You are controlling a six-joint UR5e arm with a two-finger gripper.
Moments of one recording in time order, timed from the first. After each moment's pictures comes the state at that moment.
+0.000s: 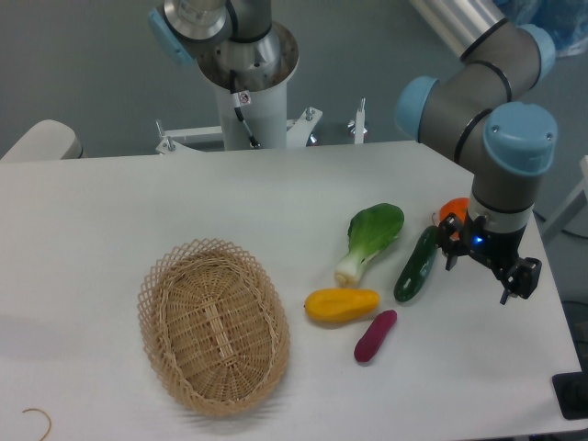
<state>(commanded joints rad) 2.72 -2.08 -1.34 -1.05 1.51 1.48</state>
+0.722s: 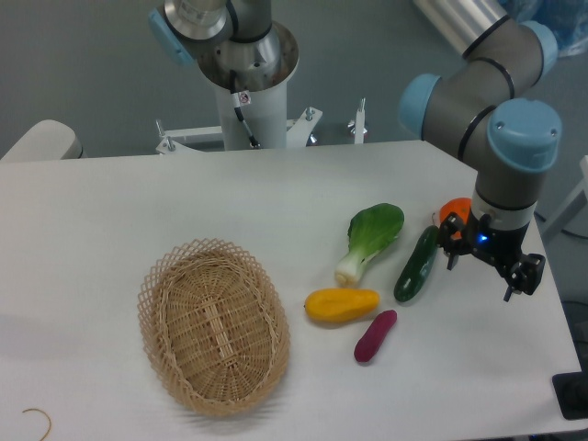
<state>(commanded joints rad) 2.71 -2.10 -1.39 -1.00 1.51 1.31</state>
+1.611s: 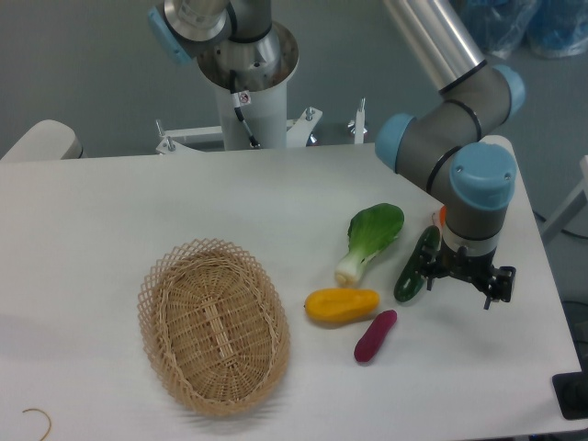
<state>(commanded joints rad) 2.70 -2.14 -1.56 -0.77 1.64 1.16</state>
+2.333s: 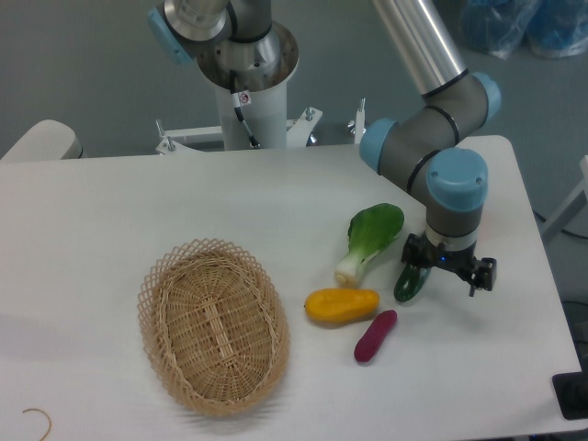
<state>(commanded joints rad) 2.70 -2.10 -1.68 -0.76 1.64 1.20</state>
